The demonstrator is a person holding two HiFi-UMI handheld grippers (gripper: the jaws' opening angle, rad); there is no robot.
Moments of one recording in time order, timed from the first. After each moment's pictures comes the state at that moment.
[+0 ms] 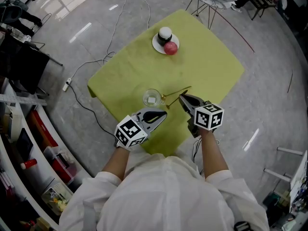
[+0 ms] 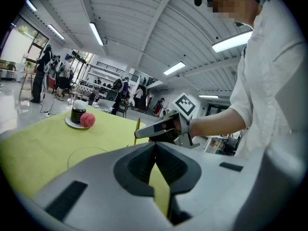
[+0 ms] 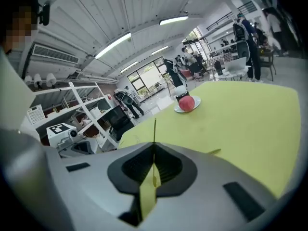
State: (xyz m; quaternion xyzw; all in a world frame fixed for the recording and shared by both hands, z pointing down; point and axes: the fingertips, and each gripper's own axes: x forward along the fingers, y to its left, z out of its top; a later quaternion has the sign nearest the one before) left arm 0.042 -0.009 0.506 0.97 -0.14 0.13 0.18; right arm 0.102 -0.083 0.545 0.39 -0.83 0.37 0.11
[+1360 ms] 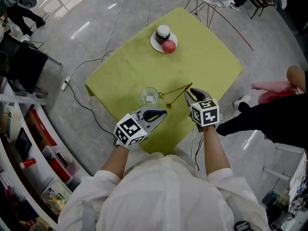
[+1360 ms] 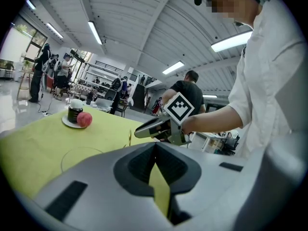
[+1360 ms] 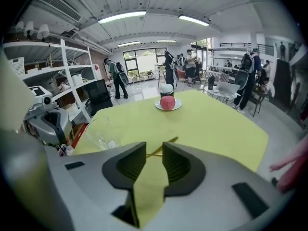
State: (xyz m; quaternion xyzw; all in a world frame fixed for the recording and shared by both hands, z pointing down) left arm 0.049 -0.005 0.509 0.97 -0.13 0.13 0.18; right arm 0.150 -0.096 0.567 0.48 -0.79 0.25 0.29
